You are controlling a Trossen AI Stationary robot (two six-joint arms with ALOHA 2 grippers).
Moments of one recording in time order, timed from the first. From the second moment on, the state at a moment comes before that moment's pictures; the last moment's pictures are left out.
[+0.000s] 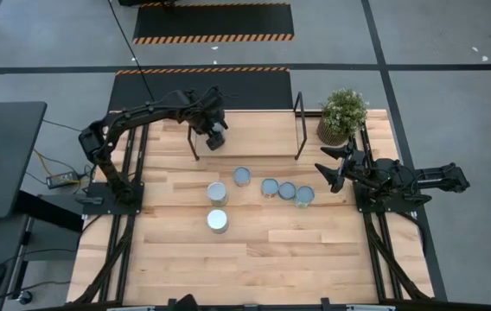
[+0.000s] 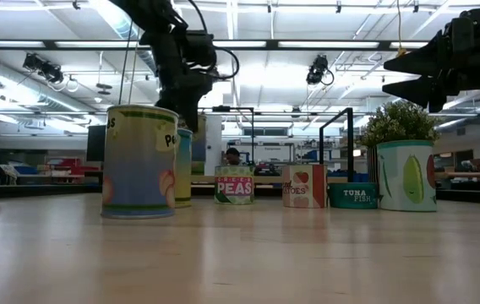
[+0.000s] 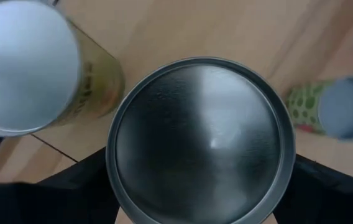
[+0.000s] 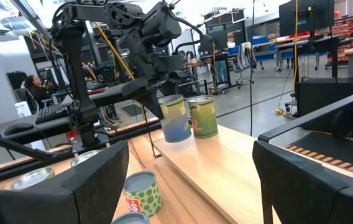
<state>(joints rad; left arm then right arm) 0.58 1.72 1.43 -0.92 0.03 -0.01 0.05 0.02 0.01 0.14 0.50 0.13</state>
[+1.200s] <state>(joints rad) 0.53 1.71 1.53 -0.98 -0.03 -0.01 0.06 0.02 0.01 0.14 0.50 0.13</state>
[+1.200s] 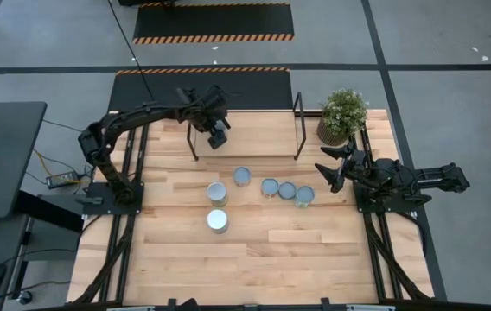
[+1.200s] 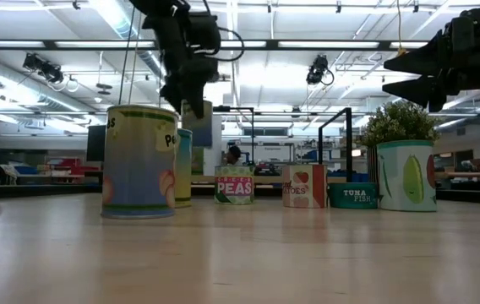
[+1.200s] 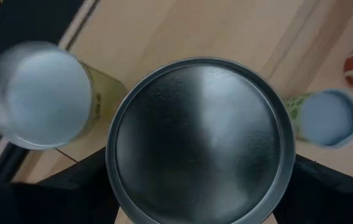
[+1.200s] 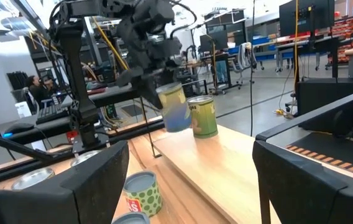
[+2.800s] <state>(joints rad) 0.46 1.71 1.35 -0.90 -0.09 0.17 0.05 0.02 0.01 0.15 0.50 0.13</state>
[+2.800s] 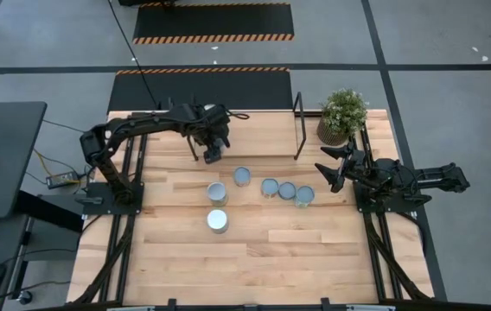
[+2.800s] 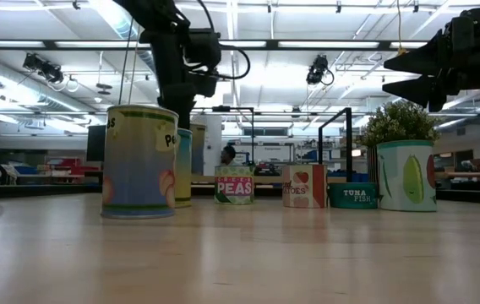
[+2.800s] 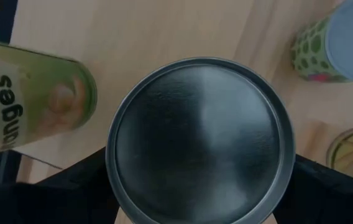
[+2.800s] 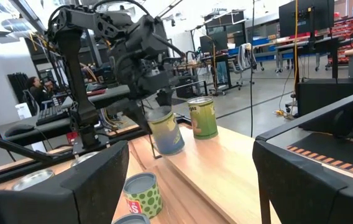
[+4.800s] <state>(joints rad) 0.23 1.71 1.51 -1.04 -0.39 0.20 0.06 0.02 0.01 0.15 0.50 0.13</state>
